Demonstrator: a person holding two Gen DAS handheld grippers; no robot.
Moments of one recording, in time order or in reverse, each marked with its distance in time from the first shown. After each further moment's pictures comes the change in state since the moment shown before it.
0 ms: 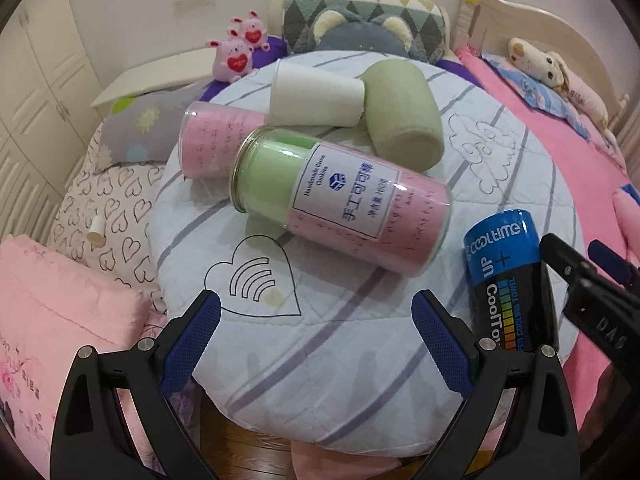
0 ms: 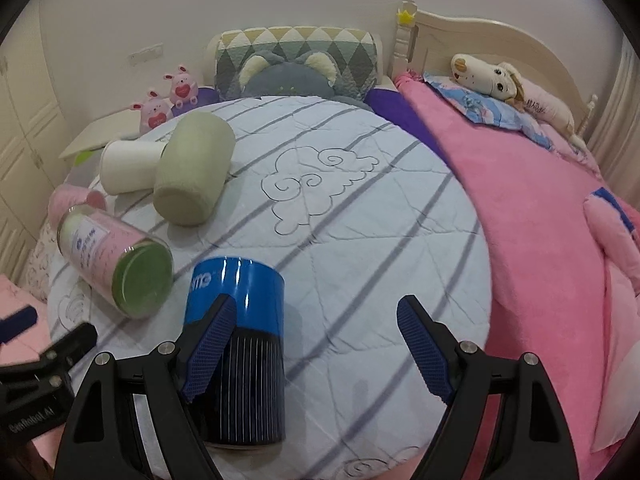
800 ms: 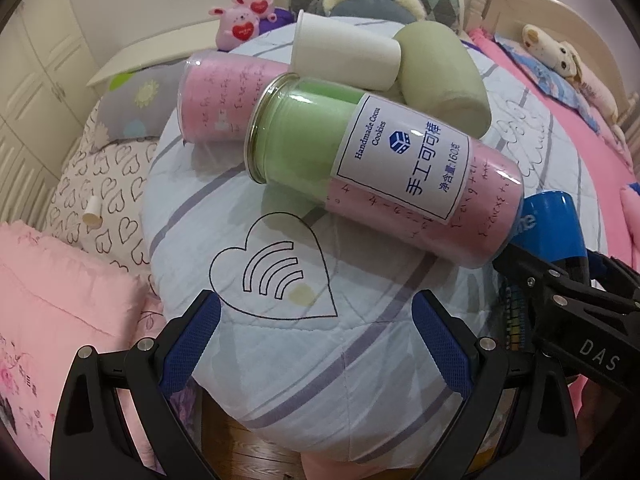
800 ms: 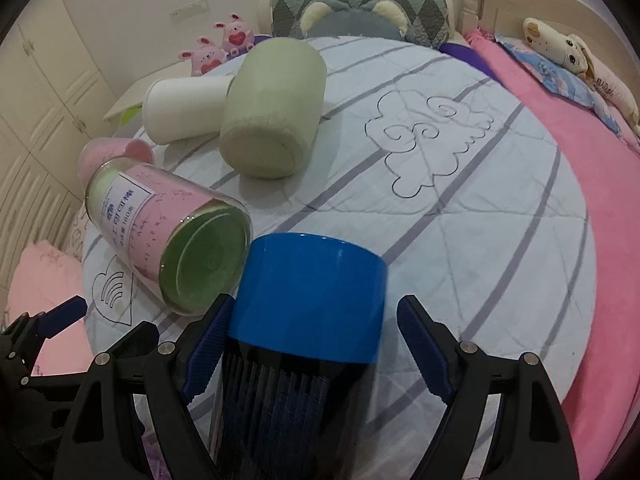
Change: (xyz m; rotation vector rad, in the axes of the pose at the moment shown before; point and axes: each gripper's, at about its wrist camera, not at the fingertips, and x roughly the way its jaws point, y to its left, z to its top) left arm 0.035 0.025 -0.002 -0.014 0.089 -0.008; right arm 0.047 0.051 -0.003 -0.068 0.181 0.210
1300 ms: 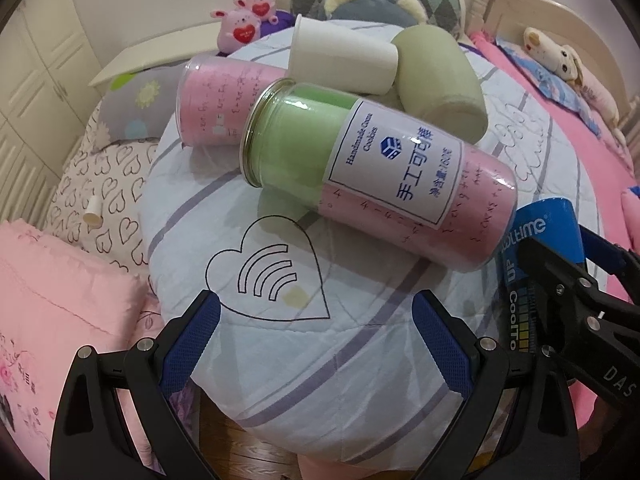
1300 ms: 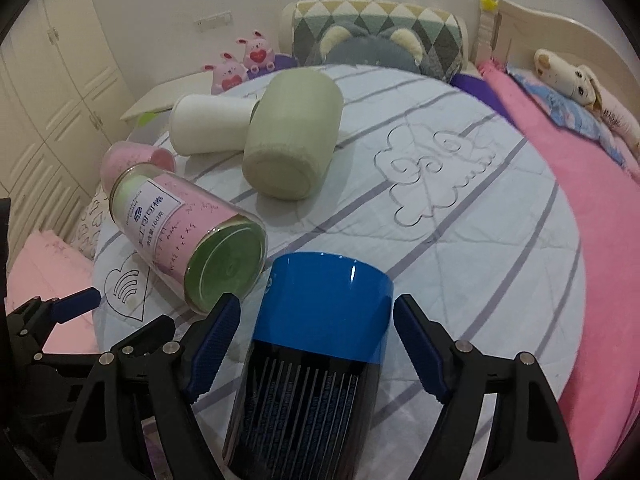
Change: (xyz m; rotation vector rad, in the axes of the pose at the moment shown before) left arm -0.006 -0.003 -0.001 -0.010 -0.015 0.011; right arm -0.031 0.006 -0.006 -0.090 -0.104 -0.025
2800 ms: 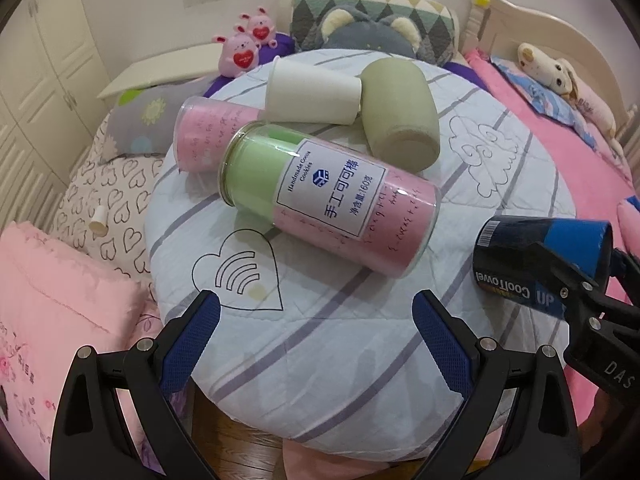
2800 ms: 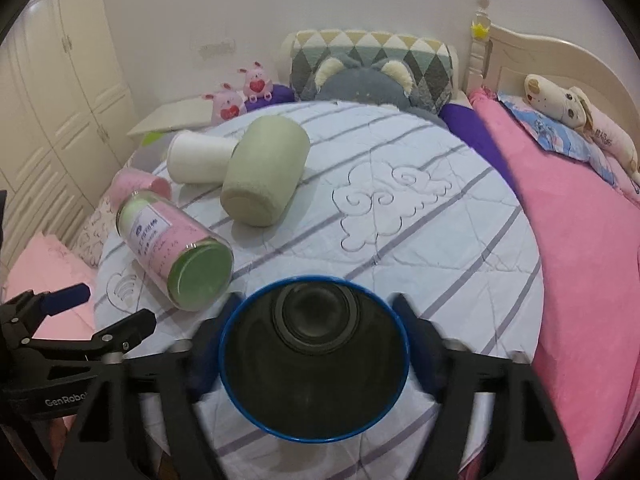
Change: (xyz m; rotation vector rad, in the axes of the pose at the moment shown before) left arm -0.032 -0.034 -0.002 -0.021 -0.067 0.017; right arm -0.013 -0.043 0.010 -0.024 -0.067 0.013
